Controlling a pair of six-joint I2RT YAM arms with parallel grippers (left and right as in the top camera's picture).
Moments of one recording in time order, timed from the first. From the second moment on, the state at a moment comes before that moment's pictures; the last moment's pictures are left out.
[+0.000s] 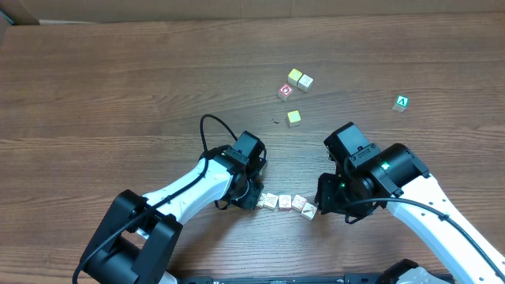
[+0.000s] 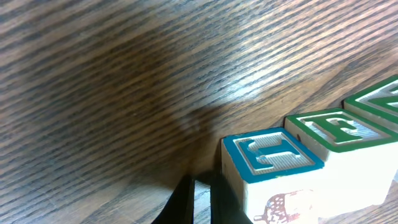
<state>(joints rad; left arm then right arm) -0.60 1.69 0.88 -0.68 0.17 -0.18 0.54 1.28 1.08 -1.27 -0.25 0.67</state>
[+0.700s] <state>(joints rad) -0.60 1.69 0.88 -0.68 0.18 -0.18 0.54 1.47 0.95 -0.87 -0.14 0.75</state>
